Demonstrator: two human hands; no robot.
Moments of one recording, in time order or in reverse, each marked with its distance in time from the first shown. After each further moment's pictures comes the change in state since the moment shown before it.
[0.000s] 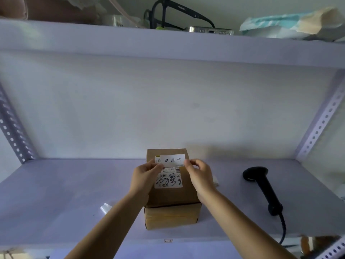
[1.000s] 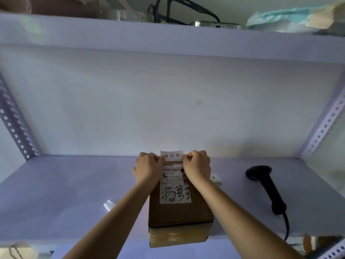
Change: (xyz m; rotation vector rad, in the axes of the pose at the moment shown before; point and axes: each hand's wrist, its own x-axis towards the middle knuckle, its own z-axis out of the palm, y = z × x) left_hand 0.044 -0.007 0.009 0.828 0.223 0.176; right_hand 0.034 0.005 0.023 -0.646 0.107 -0.101
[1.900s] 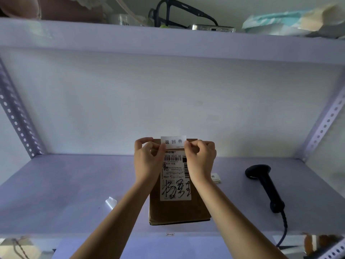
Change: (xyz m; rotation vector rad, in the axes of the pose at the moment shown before) left_hand -0.021 0.012 -0.018 -0.433 0.249 0.241; right_hand -0.022 -0.020 -0.024 0.466 0.311 -0.132
